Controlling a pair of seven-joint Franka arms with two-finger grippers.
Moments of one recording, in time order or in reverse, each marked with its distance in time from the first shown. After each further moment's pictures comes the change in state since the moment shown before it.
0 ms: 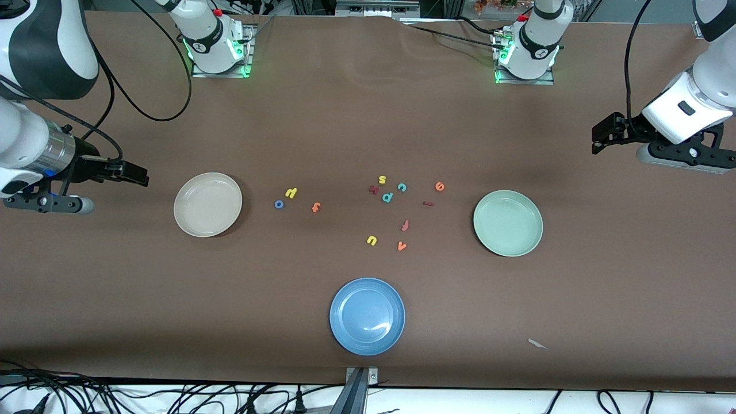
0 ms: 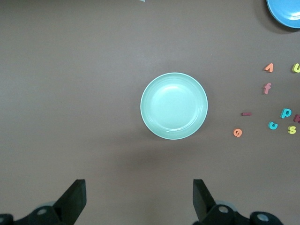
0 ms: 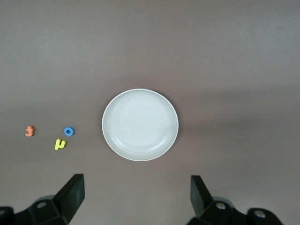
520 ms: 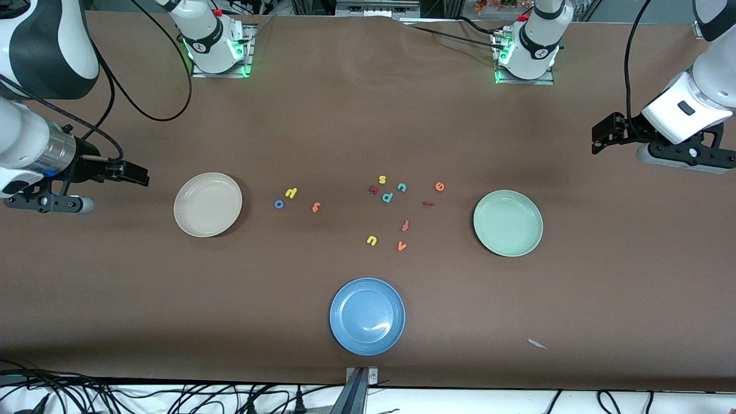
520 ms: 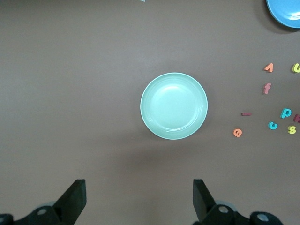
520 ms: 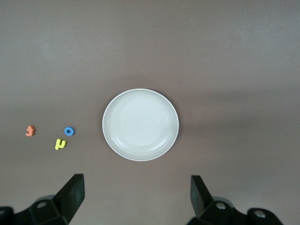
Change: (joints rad) left arm 0.000 0.000 0.000 0.000 0.000 0.000 0.000; right arm 0.000 0.000 0.002 0.000 0.000 0.000 0.000
